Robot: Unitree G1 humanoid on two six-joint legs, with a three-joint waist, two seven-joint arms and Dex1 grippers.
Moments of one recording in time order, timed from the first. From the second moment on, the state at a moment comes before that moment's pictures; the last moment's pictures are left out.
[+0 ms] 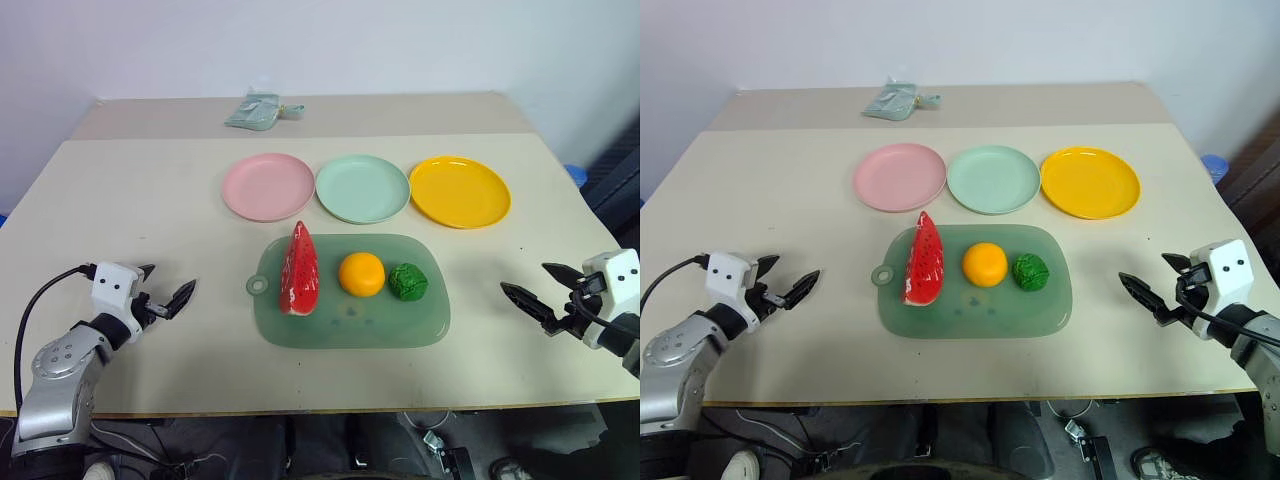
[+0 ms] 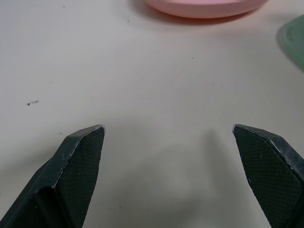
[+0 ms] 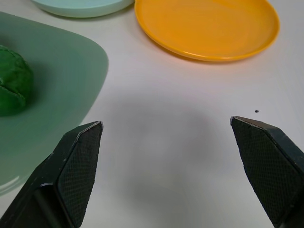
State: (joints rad) left arm 0.09 0.56 0.35 -0.07 -0.32 0.22 -0.61; right arm 0.20 -0.76 -0.56 -0.31 0.51 0.56 0.70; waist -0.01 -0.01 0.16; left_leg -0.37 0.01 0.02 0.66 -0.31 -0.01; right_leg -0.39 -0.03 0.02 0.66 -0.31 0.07
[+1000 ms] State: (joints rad) left arm 0.08 0.47 0.31 -0.12 -0.31 0.19 -0.56; right arm 0.11 -0.67 -0.40 -0.33 0.45 0.52 0.58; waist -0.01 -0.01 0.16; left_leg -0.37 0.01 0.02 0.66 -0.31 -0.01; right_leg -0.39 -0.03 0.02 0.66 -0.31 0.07
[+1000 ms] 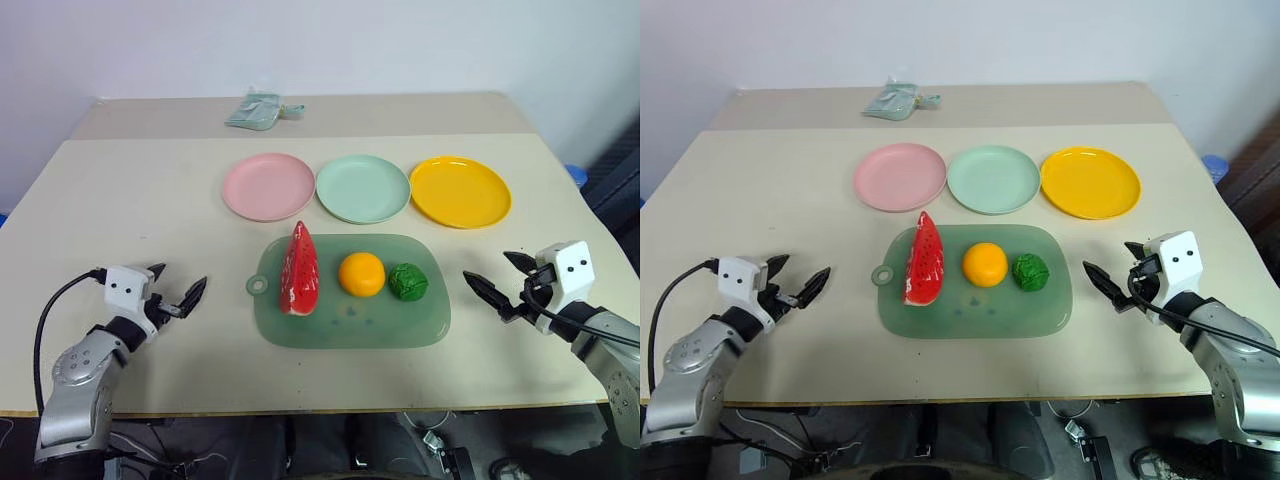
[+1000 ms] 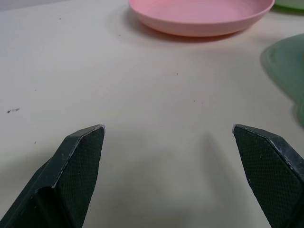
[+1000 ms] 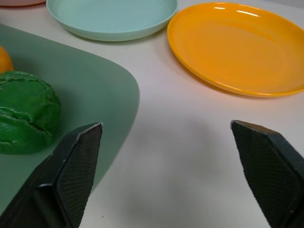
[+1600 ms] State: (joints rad) left arm 0.05 0.45 0.28 -0.14 -0.31 0.23 -0.49; right arm 0.10 -0.68 -0.42 -0.32 0.52 0.52 0.64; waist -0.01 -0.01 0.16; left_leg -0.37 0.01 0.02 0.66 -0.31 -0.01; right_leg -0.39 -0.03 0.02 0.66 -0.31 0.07
